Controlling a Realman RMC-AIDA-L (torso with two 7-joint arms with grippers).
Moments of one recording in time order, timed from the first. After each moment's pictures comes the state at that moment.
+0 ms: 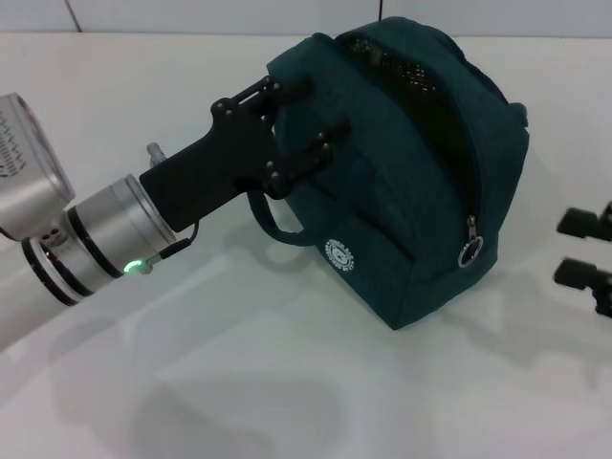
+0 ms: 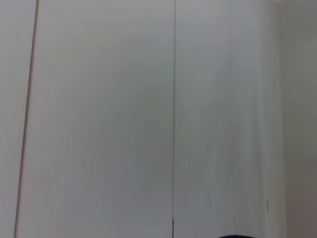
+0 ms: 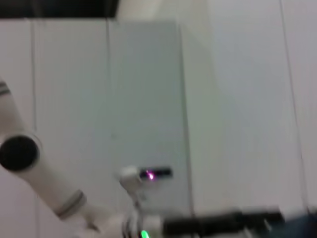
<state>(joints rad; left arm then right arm) -0.56 -2.10 1.22 0.16 0.95 1.52 -0.65 0.25 1.89 -1.23 -0.62 -1.20 -1.82 1.01</state>
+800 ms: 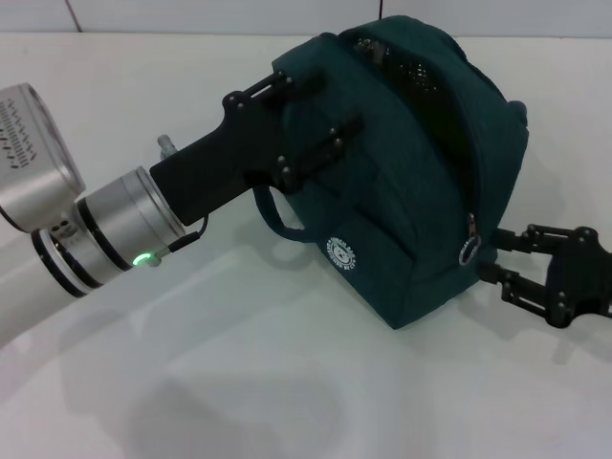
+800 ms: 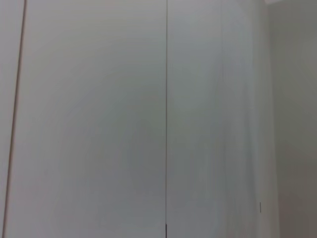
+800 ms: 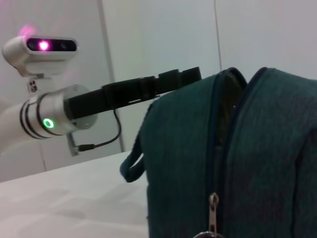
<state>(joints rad) -0.58 -2.11 1.22 0.16 0.95 1.52 -0.65 0.29 2.00 -1.17 -0.57 -1.42 -1.43 1.01</state>
